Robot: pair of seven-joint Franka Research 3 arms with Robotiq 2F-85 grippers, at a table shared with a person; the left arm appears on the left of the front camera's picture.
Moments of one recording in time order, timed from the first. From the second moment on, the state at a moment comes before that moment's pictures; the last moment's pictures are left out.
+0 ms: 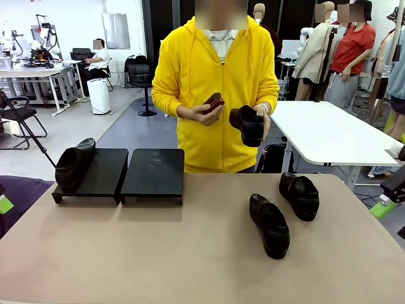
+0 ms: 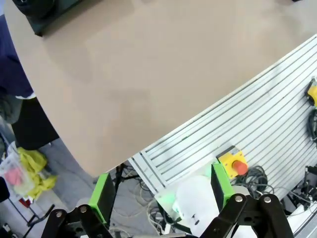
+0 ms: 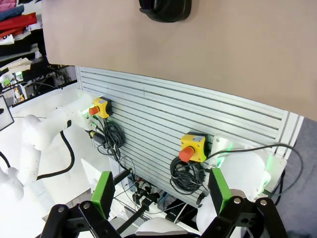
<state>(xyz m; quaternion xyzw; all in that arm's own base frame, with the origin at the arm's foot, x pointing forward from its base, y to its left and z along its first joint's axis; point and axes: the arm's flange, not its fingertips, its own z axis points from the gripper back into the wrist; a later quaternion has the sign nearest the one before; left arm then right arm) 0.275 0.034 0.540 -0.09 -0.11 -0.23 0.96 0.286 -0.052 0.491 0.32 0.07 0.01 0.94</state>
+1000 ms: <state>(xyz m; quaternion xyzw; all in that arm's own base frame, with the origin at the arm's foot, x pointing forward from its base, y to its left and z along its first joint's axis) 0.275 0.034 0.539 -0.09 -0.11 -0.23 0.96 0.286 -0.041 0.497 0.28 0.06 -0.01 0.96</state>
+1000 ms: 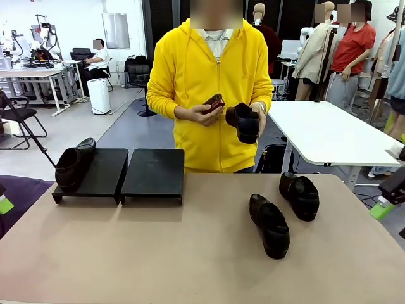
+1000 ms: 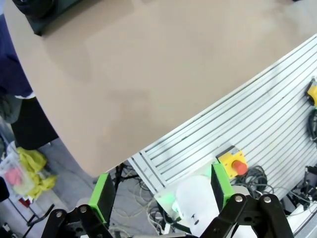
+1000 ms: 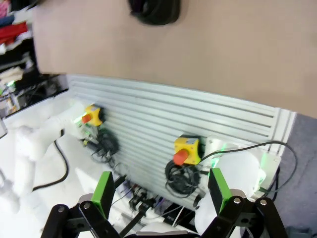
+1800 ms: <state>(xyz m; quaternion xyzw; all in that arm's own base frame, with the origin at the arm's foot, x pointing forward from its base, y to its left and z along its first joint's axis) 0.275 0.034 0.539 -0.09 -0.11 -0.23 0.96 0.357 -0.047 0.518 0.17 0.03 0.02 0.99</state>
